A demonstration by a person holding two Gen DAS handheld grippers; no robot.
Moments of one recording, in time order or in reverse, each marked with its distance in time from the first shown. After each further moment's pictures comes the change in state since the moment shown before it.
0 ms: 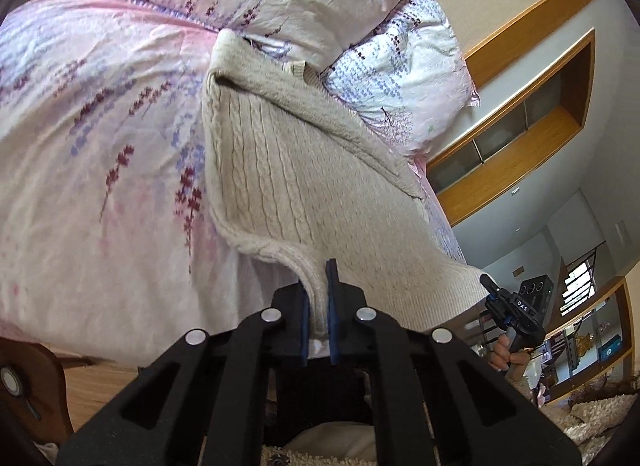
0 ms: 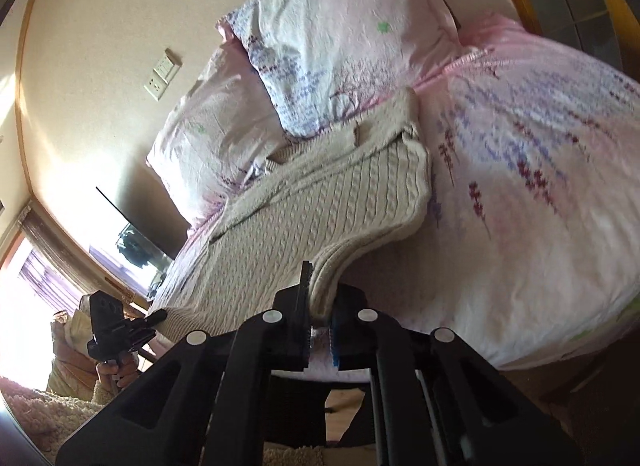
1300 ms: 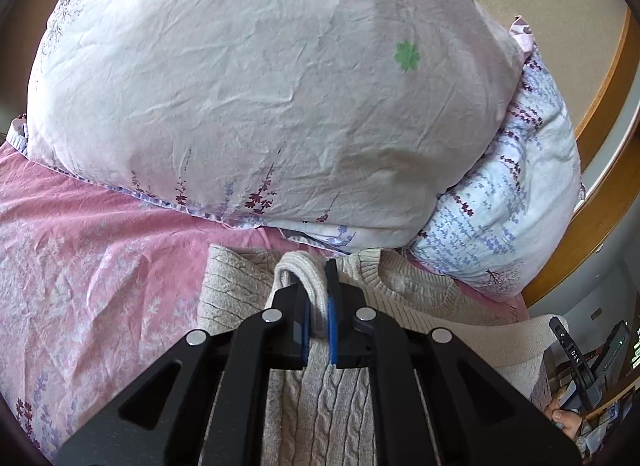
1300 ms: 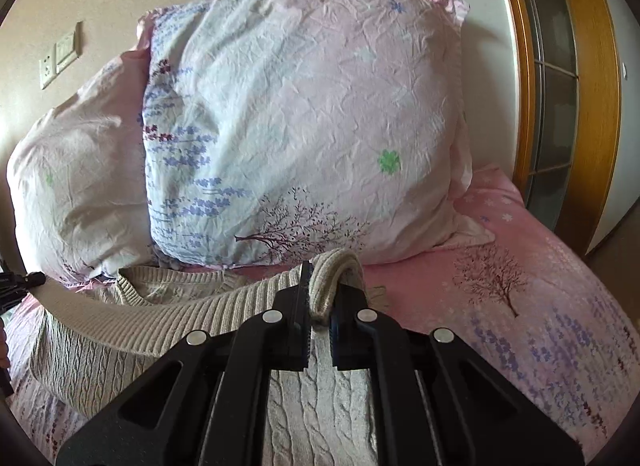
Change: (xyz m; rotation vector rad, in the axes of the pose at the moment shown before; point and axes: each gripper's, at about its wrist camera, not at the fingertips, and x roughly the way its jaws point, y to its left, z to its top) left arm 0.148 0.016 0.247 0.022 -0.178 0.307; right arm 0.194 0.017 0.180 -0.277 -0.188 -0.480
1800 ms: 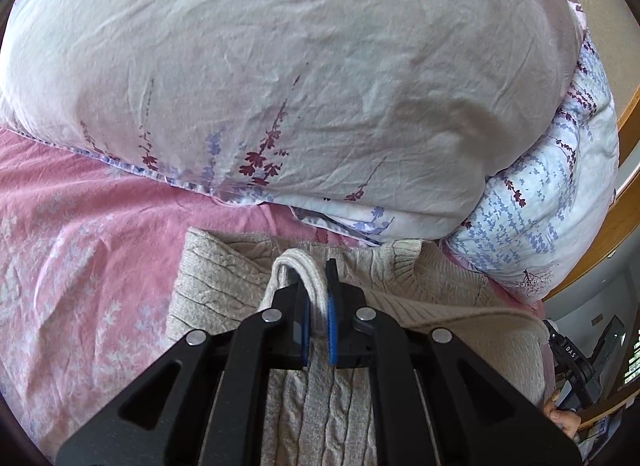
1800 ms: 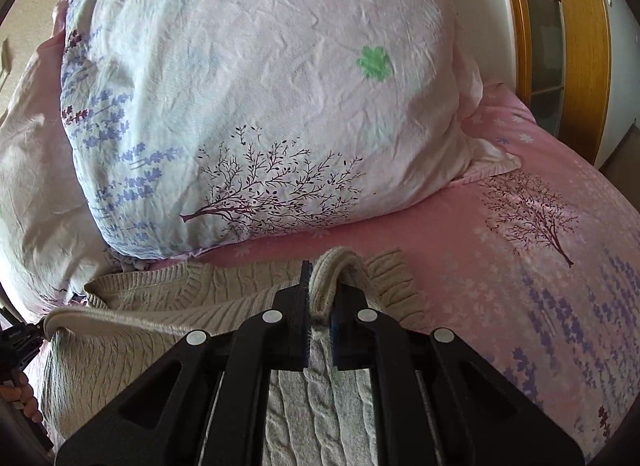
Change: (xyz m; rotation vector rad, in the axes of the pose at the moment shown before) left arm 0.064 0.010 -0.001 -0.053 0.098 0.035; right arm 0.075 -0.013 -0.007 0.159 0.177 -0.030
